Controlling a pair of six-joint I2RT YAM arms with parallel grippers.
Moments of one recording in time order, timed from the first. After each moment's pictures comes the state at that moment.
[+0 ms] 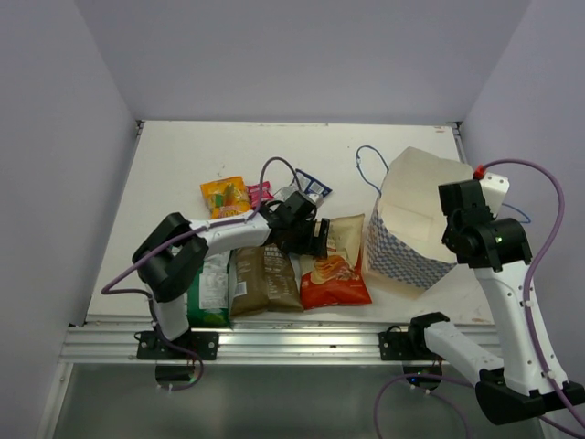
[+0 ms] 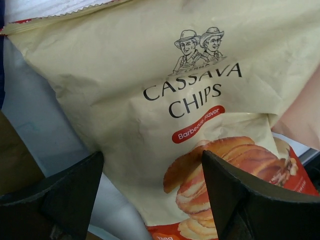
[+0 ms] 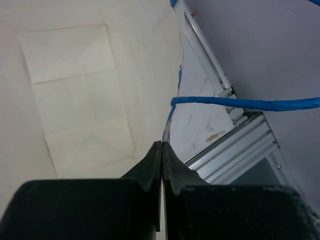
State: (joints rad) left arm -0.83 1.81 1.15 -0.31 0.15 -0.61; right arm 0.22 0.93 1.31 -1.37 0.68 0.52
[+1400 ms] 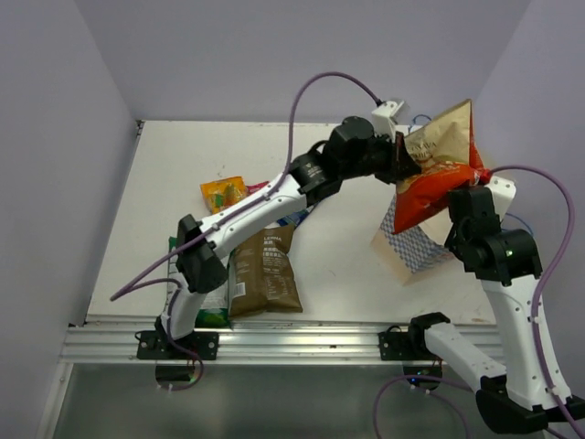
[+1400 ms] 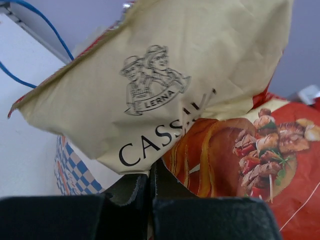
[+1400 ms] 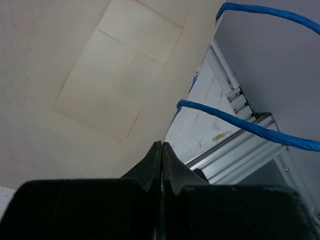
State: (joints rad) left arm -0.97 2.01 2.17 -0.25 0.22 -0.55; right arm 0.22 0.89 1.32 -1.37 0.63 0.51
